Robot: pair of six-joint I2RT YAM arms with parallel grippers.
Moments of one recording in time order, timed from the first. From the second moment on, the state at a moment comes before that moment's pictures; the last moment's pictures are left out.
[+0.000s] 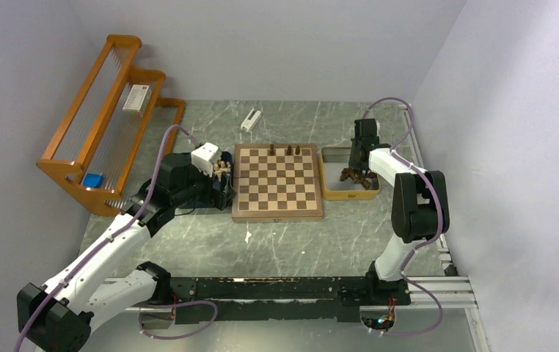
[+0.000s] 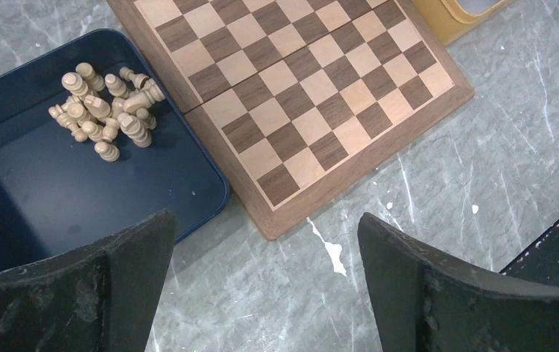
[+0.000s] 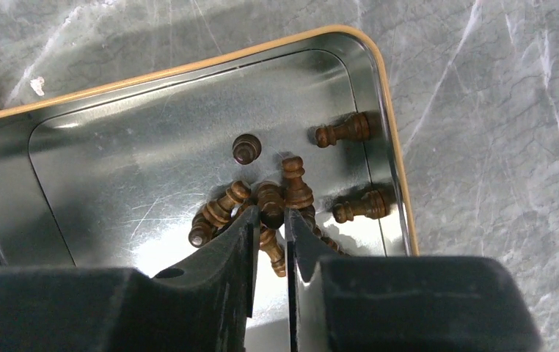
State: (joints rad) left arm -0.51 0.92 0.75 -0.34 0.15 -0.12; right arm 0.10 1.75 1.10 -0.28 0.24 0.20
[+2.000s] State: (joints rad) left arm -0.51 0.85 0.75 -0.38 0.00 -0.10; right arm 0.73 2.11 1.90 -0.69 0.23 0.26
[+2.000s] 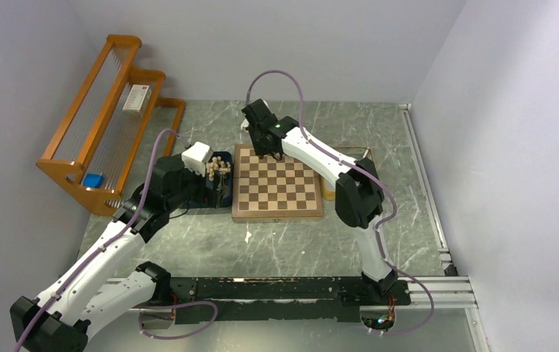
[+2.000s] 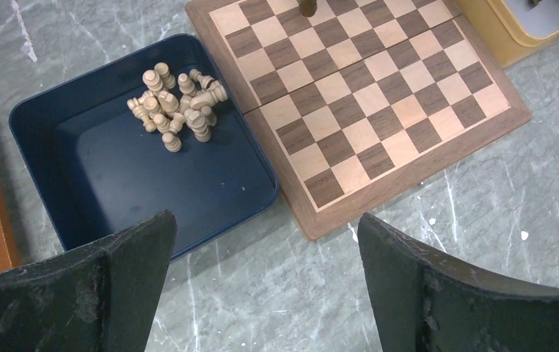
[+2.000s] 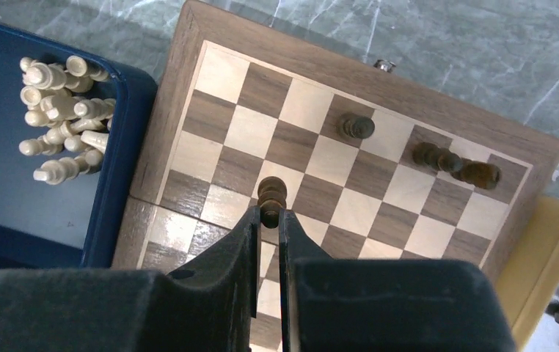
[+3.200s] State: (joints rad) left arm -0.51 0.84 0.75 -0.39 -0.02 -0.10; right arm 0.68 2.39 2.19 -0.78 0.25 0.22
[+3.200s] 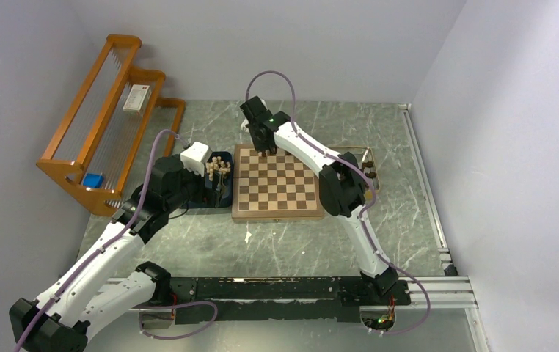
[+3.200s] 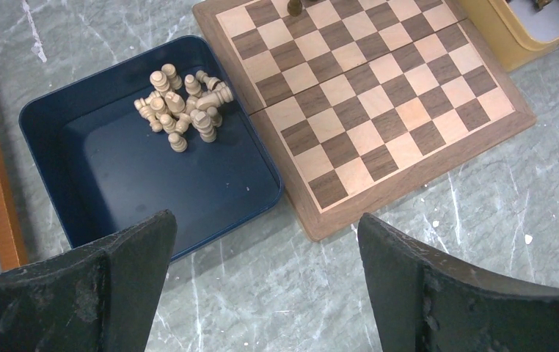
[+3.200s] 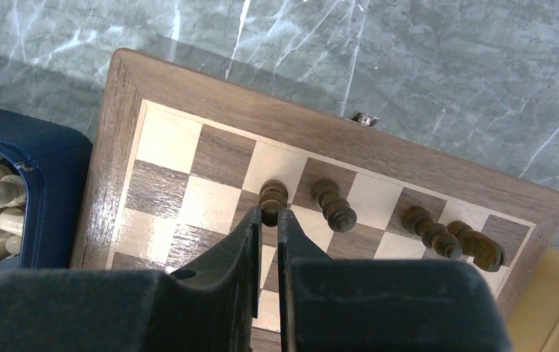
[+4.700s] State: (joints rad) left arm -0.51 0.85 0.75 -0.39 -0.02 -0.10; right arm 0.66 2.44 2.27 -0.77 0.19 0.21
